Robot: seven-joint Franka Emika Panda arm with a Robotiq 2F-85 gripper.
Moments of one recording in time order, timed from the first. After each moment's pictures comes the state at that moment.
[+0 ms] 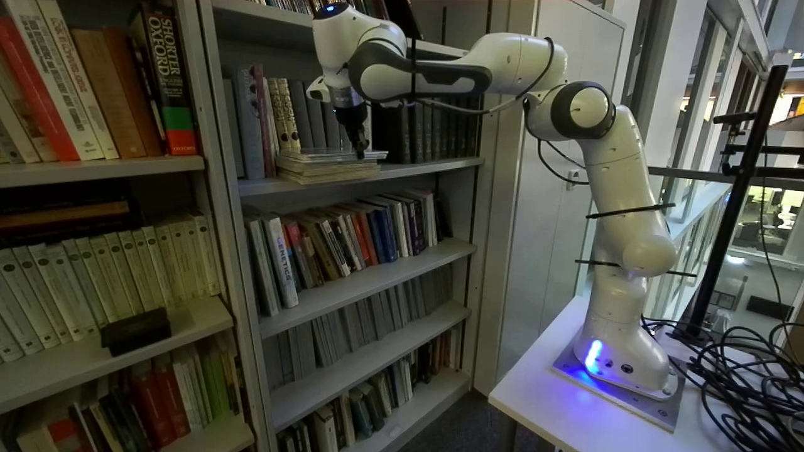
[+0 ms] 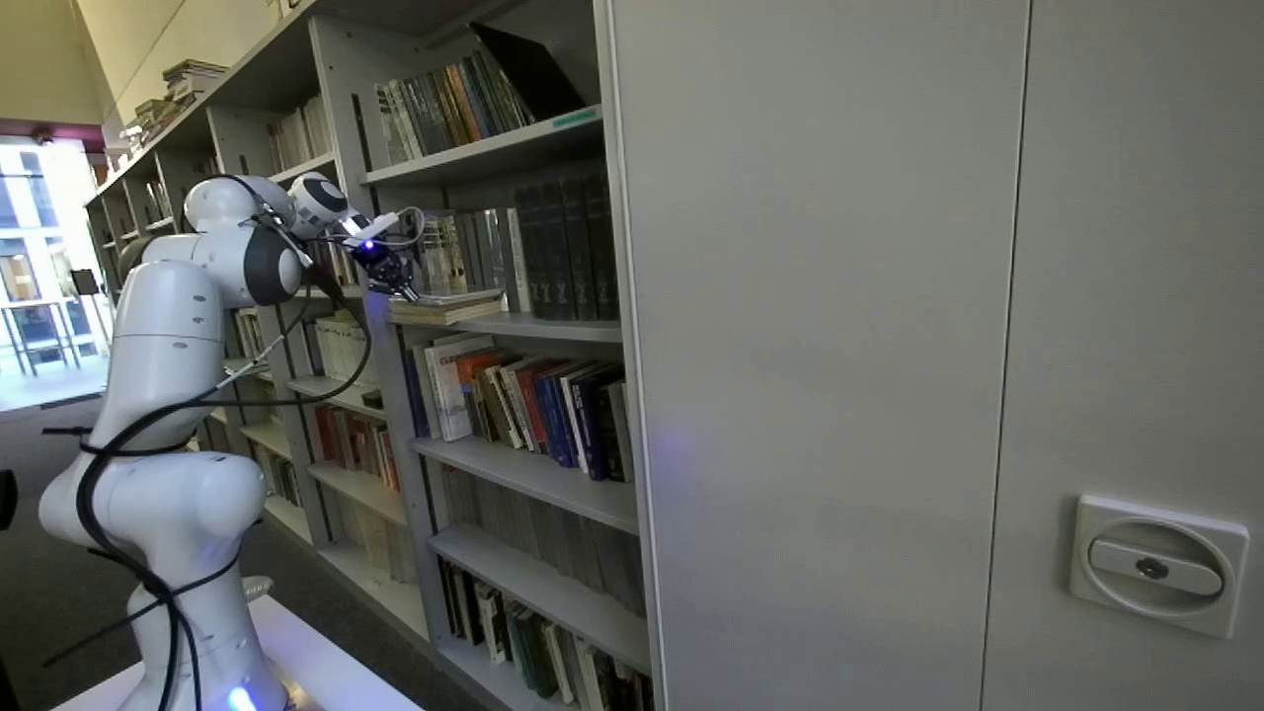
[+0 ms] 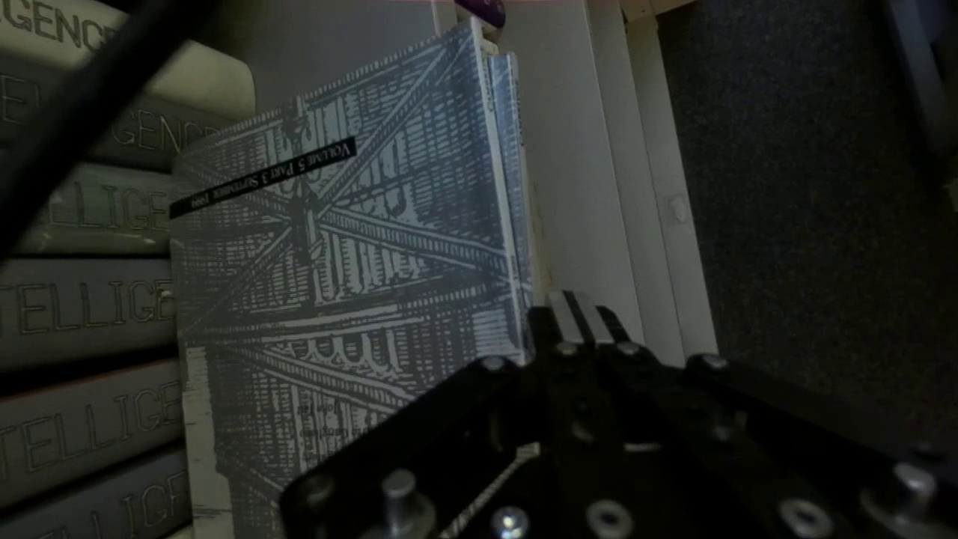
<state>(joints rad) 0.50 0.36 0.30 -1.12 -0.71 1.45 -0.54</state>
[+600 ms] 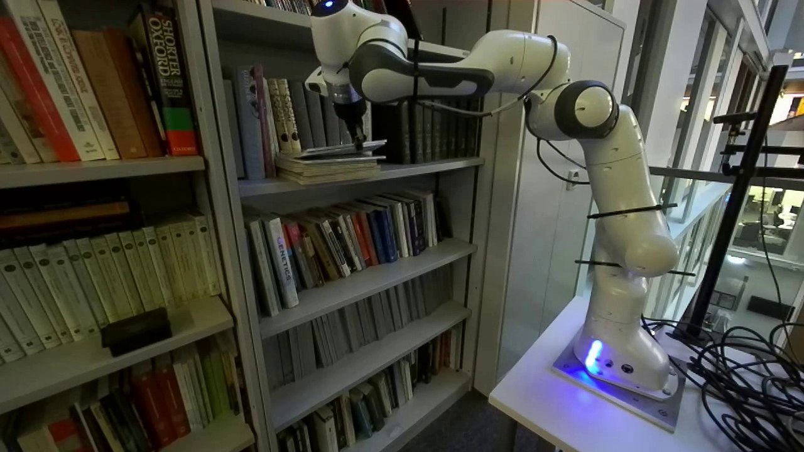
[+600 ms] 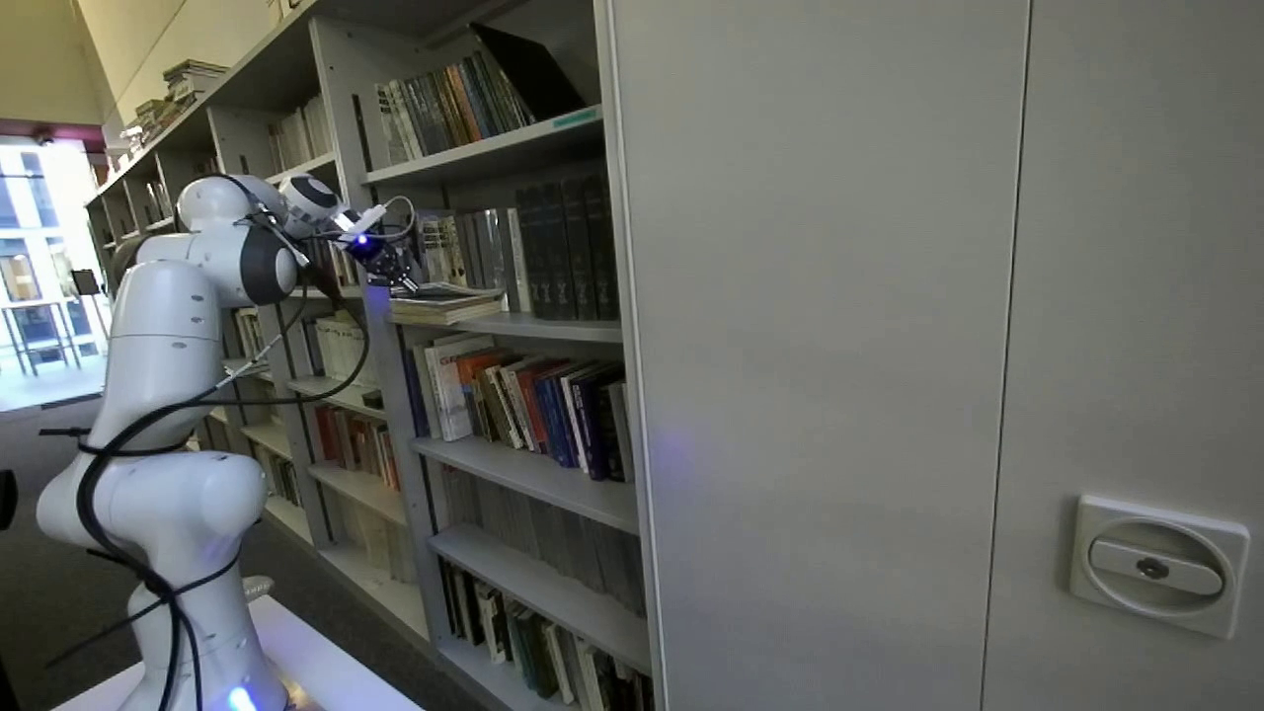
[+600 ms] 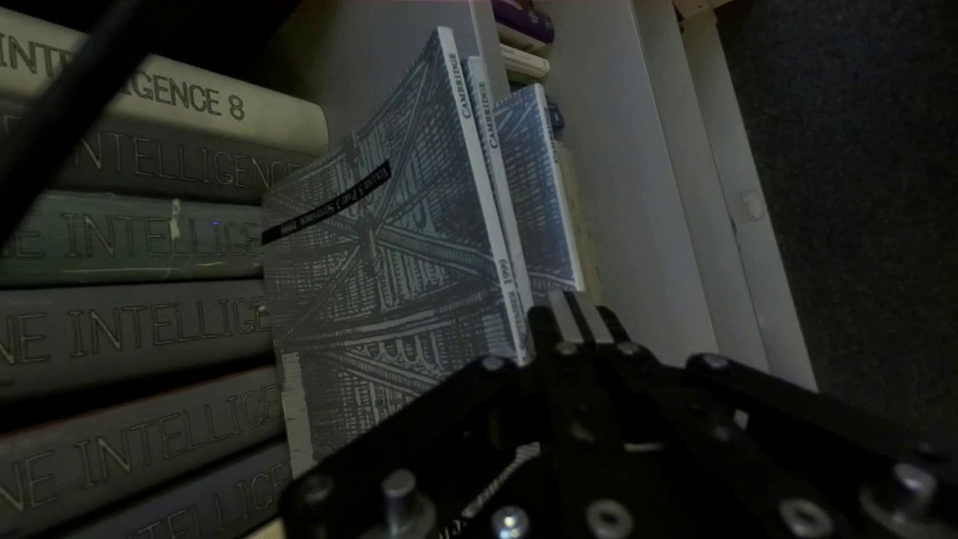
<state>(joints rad) 0.53 0.35 0.30 -1.12 -0.81 1.46 -0.43</state>
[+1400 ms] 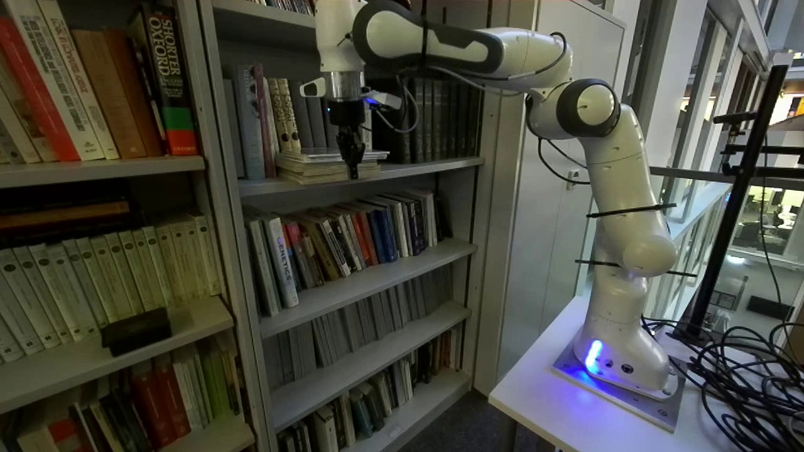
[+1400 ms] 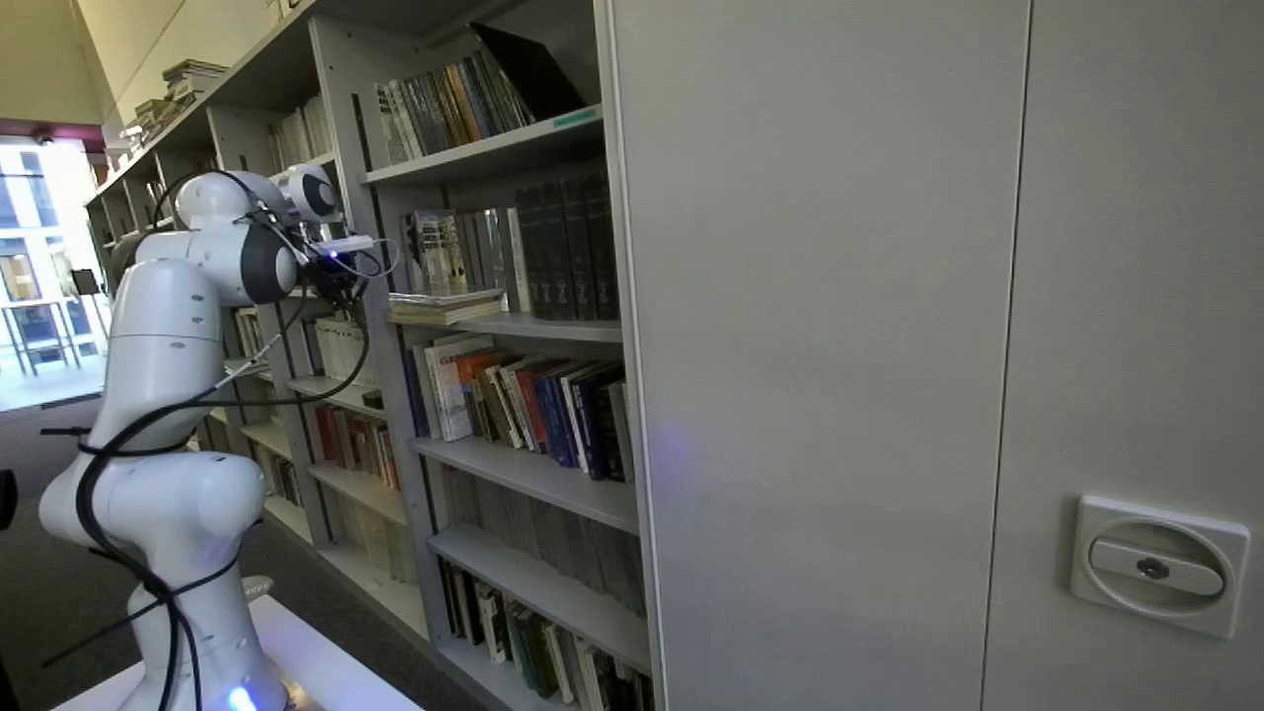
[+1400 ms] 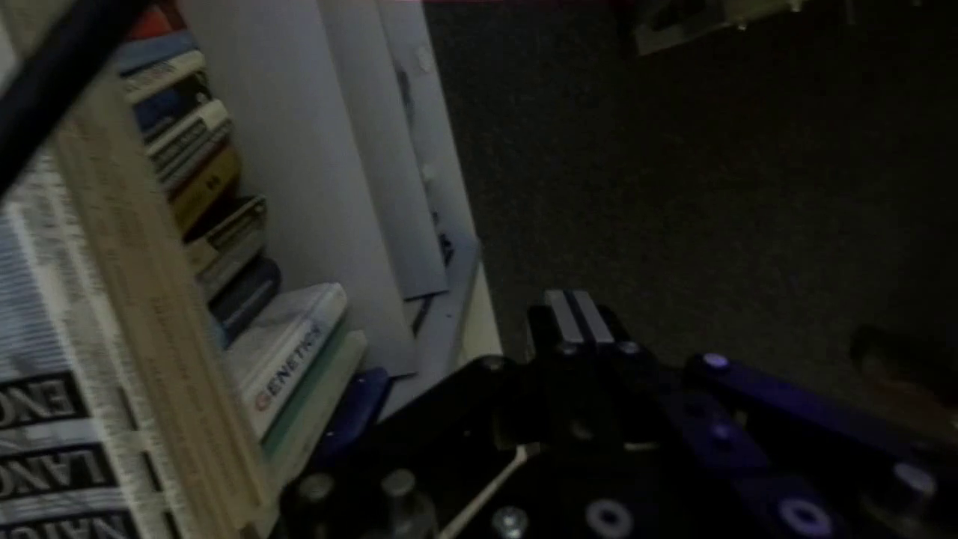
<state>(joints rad) 0.49 0.34 0.35 -1.11 -0.22 1.42 -0.46</state>
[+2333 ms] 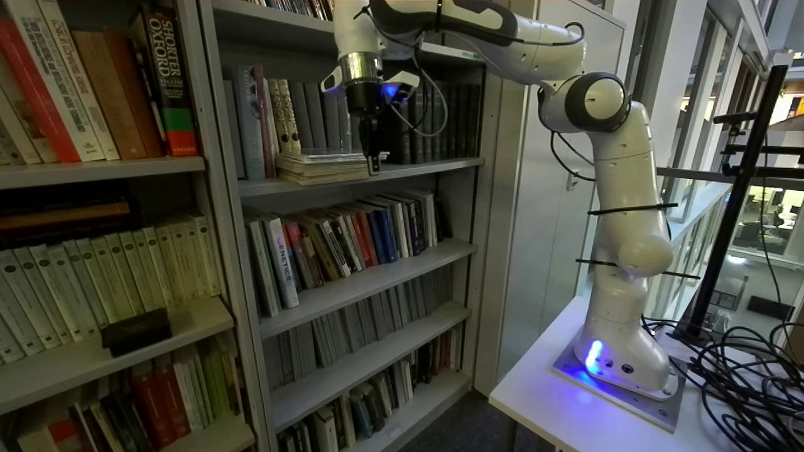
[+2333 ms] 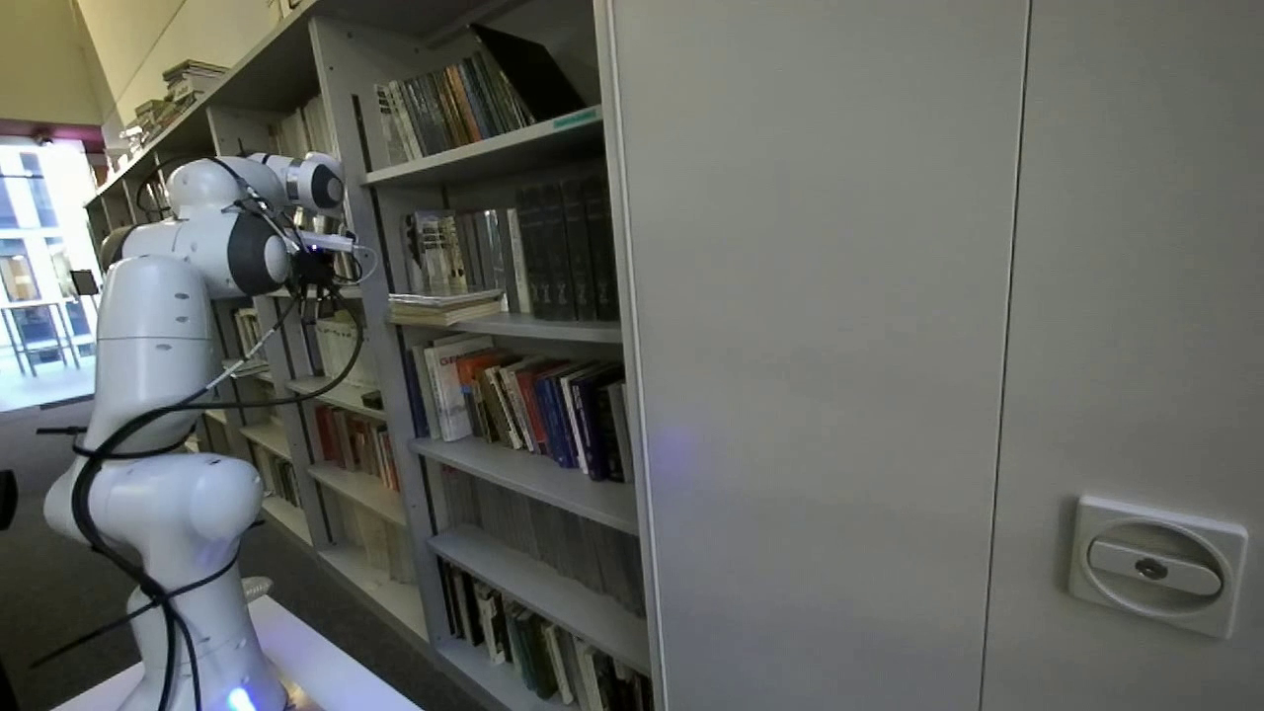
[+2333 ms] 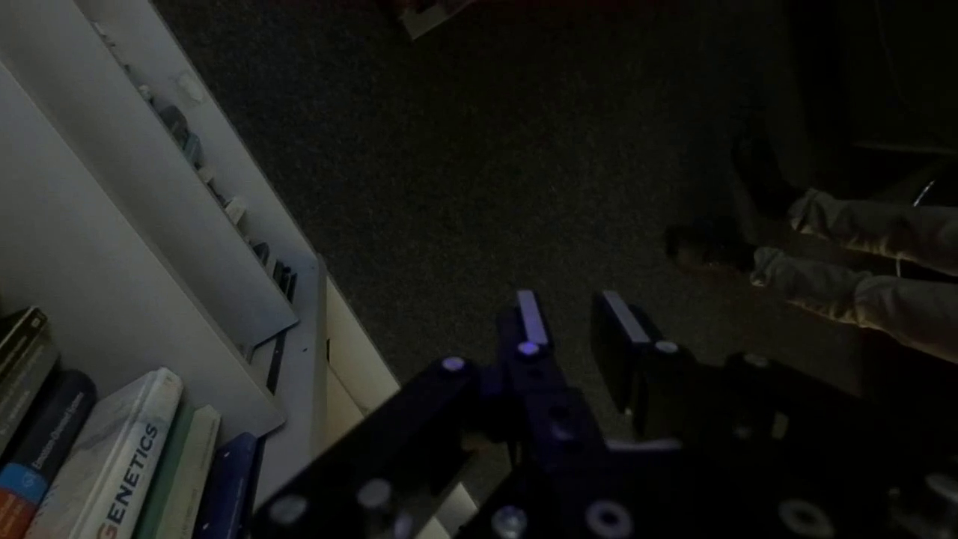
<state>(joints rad) 0.43 0.26 0.33 -1.15 0.15 1.29 -0.25</state>
